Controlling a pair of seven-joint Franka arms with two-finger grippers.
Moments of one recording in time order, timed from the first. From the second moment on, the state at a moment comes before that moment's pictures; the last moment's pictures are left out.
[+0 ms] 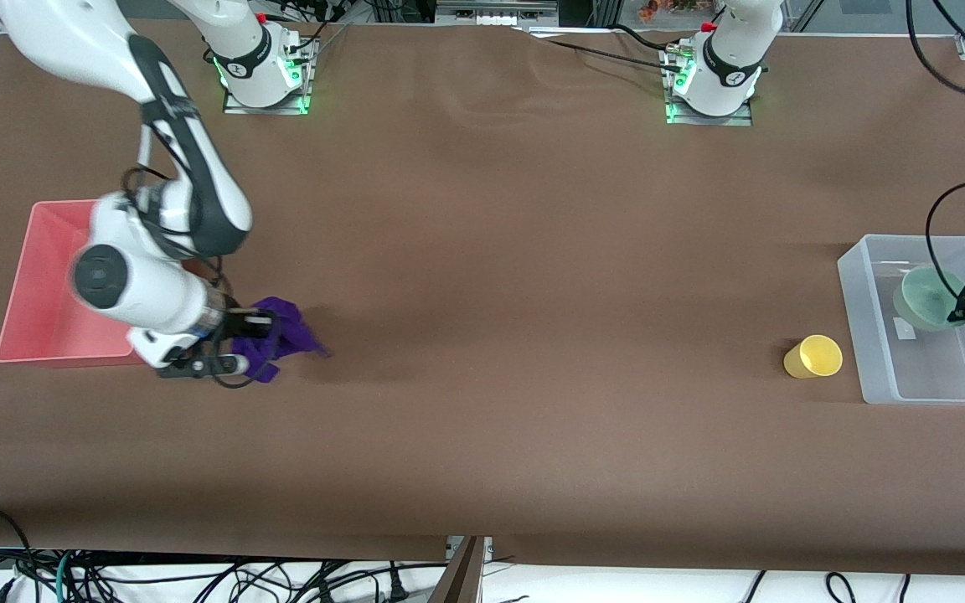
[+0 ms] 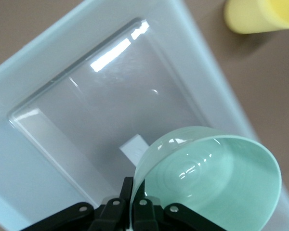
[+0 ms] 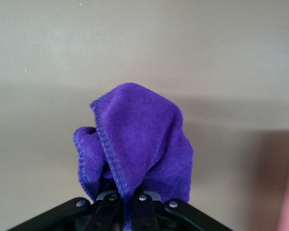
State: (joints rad) left arm 0.58 0.68 -0.12 -1.47 0.16 2.01 1.01; right arm 0.08 0.46 0.10 -1.63 0.02 1.99 0.08
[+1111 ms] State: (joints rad) left arm 0.47 0.59 -0.27 -1.39 0.16 1.85 0.99; right arm -0.02 0.44 -0.34 -1.53 0.02 1.54 -0.60
